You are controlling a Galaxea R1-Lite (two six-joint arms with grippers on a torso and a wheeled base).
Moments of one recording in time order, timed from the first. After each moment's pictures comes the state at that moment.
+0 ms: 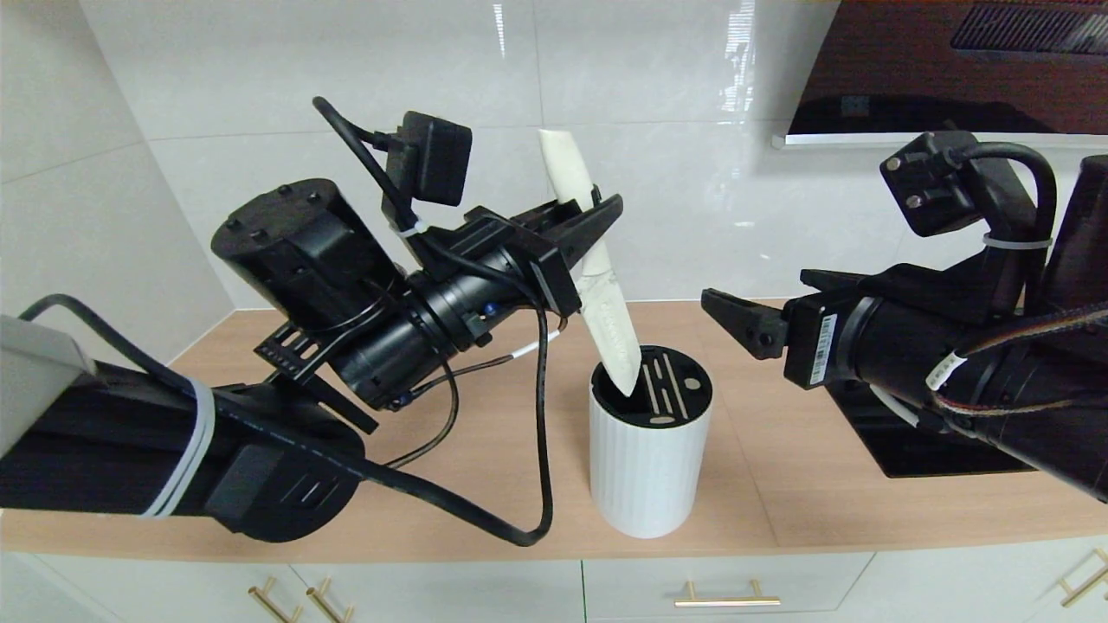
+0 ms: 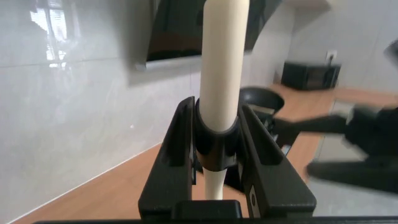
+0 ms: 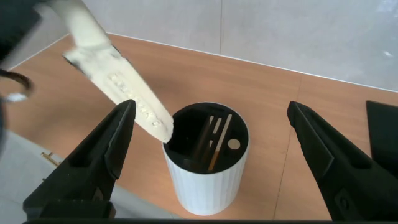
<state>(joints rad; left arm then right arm) -0.61 1.87 -0.96 -1.29 -0.30 -0.12 0.80 1.46 -0.88 -0.52 -0.37 0.06</state>
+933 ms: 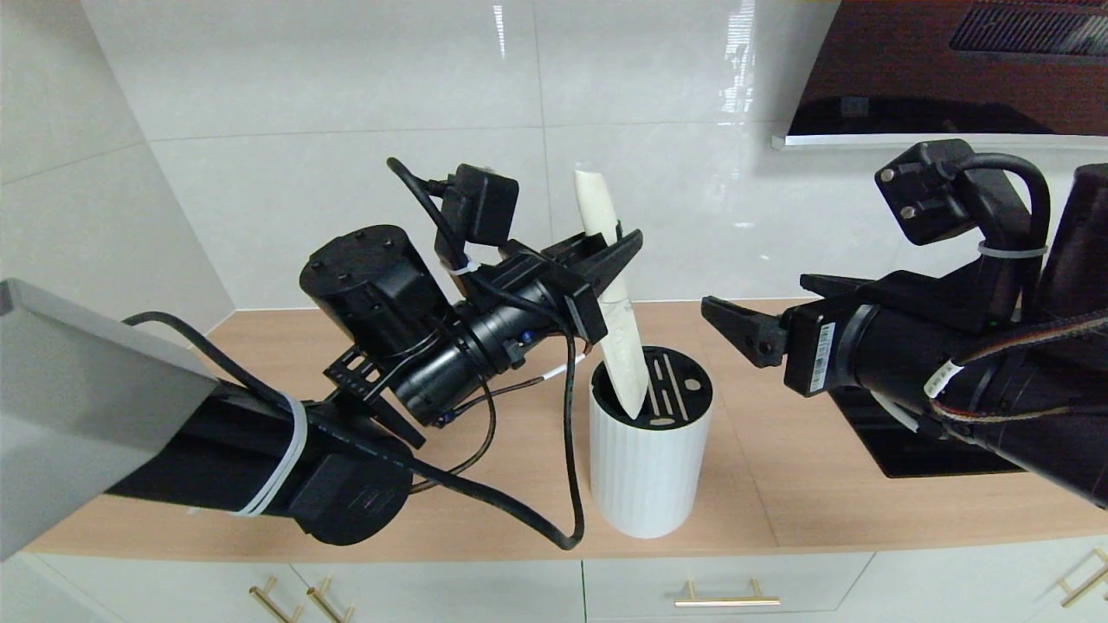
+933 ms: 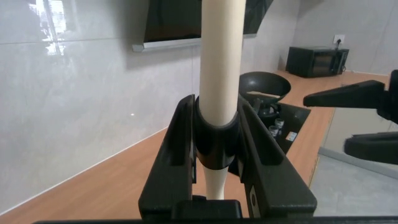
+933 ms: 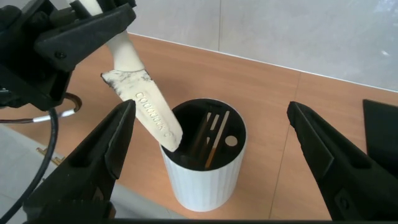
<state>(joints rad) -0.62 1.98 -0.97 -1.35 -0.29 -0.11 0.80 1.46 -0.87 -0.52 -0.37 0.04</state>
